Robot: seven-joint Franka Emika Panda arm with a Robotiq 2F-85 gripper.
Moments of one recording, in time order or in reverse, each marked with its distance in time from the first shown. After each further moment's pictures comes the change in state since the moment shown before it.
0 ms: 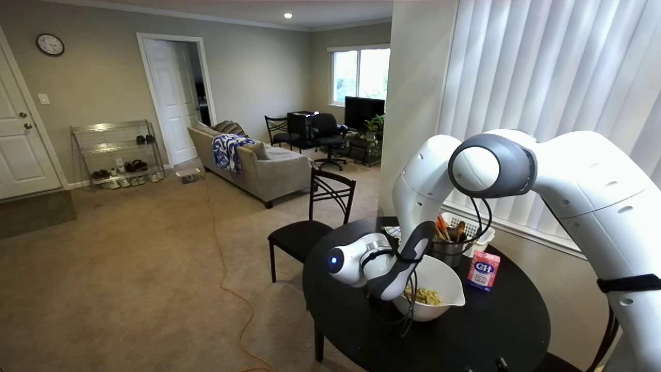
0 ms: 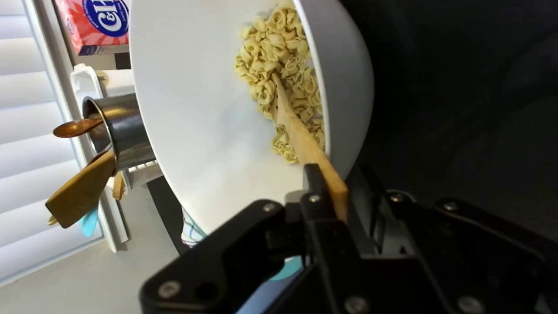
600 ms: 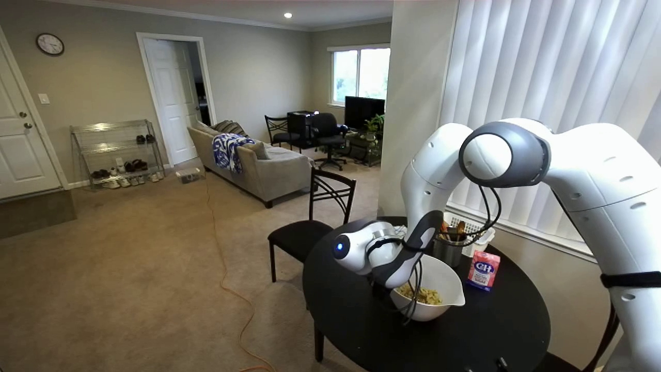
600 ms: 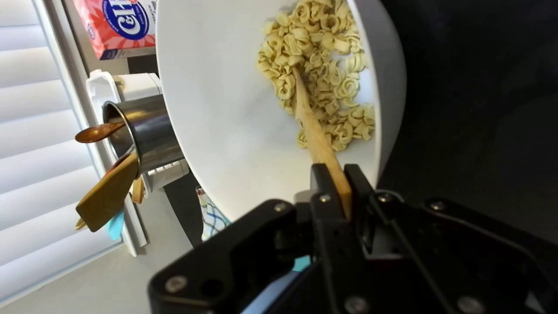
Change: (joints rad) arm -0.043 -0.067 0.001 -0.033 0.003 0.010 -0.001
